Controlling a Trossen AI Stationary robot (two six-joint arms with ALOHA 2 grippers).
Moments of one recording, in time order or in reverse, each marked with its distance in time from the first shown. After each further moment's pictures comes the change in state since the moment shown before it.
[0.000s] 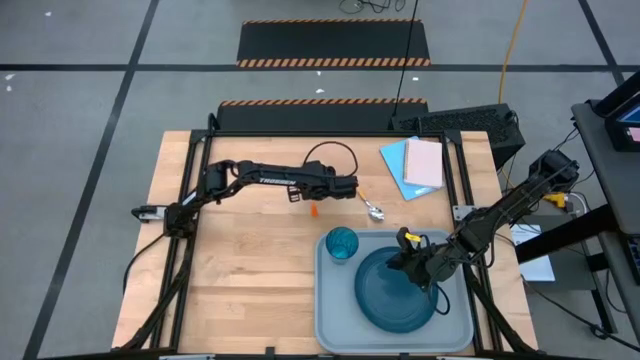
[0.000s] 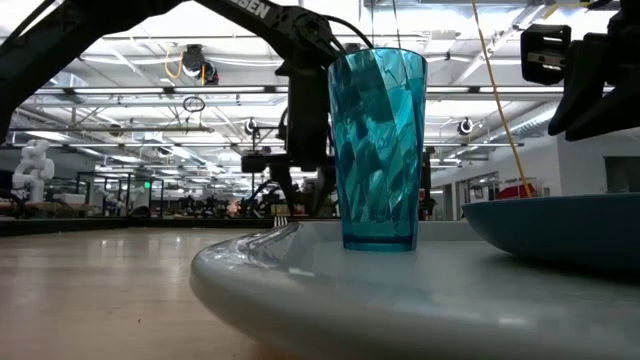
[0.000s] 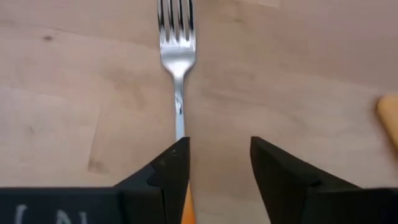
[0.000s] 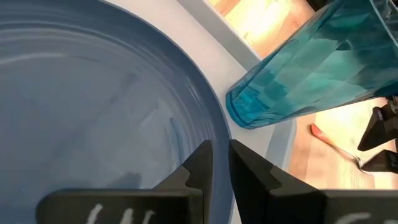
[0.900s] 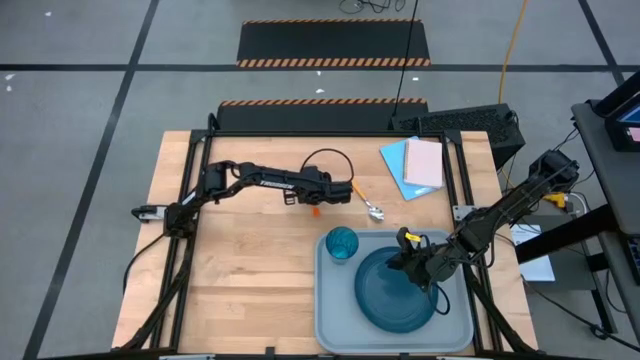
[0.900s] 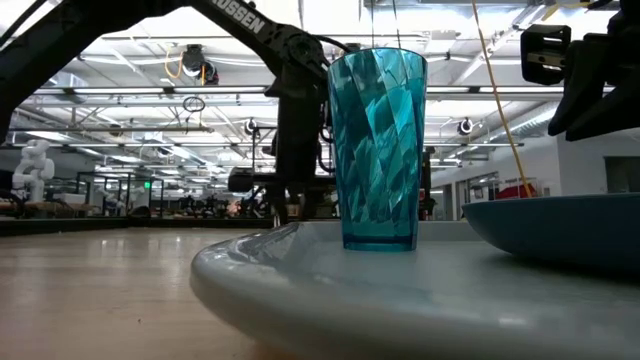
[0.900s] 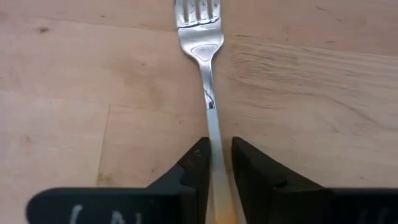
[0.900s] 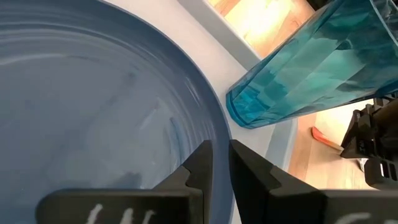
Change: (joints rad) left arm 0.004 -0.003 -0.138 0.105 -0.006 0.058; right arm 0.000 0.000 0.000 -0.001 0.000 0.004
